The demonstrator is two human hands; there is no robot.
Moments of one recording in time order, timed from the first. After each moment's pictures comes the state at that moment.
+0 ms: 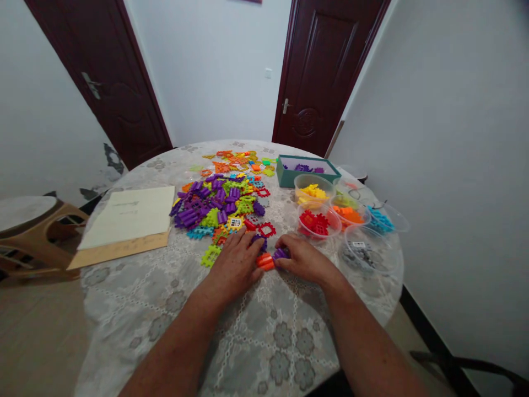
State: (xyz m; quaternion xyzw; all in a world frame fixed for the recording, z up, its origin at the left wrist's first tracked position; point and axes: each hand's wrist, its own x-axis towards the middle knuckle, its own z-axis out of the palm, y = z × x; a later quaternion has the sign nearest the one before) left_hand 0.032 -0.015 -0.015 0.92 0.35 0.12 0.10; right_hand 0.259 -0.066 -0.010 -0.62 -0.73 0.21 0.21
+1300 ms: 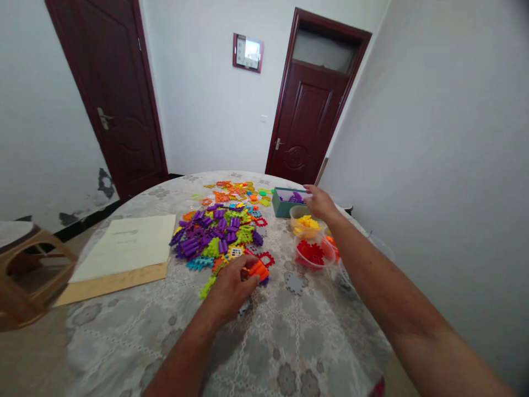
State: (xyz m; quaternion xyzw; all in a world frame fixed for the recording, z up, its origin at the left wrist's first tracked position) left_hand 0.025 -0.006 0.011 0.72 0.41 0.31 0.46; right_hand 0.351 0.077 0.120 -0.74 -0.60 -0.07 0.31
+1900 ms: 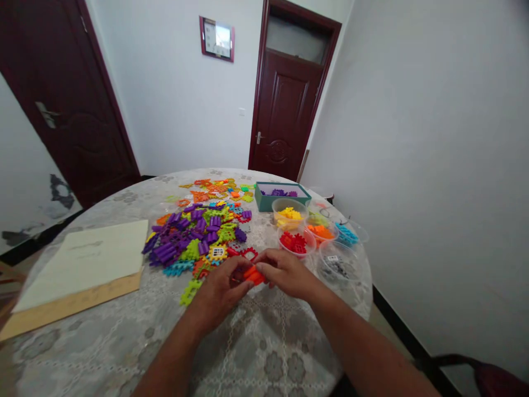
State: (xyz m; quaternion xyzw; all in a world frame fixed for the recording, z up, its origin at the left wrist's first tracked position) left_hand 0.031 -0.010 0.012 0.77 0.32 0.29 0.47; right_hand 0.230 -0.072 0.032 -0.59 -0.64 0.34 0.36
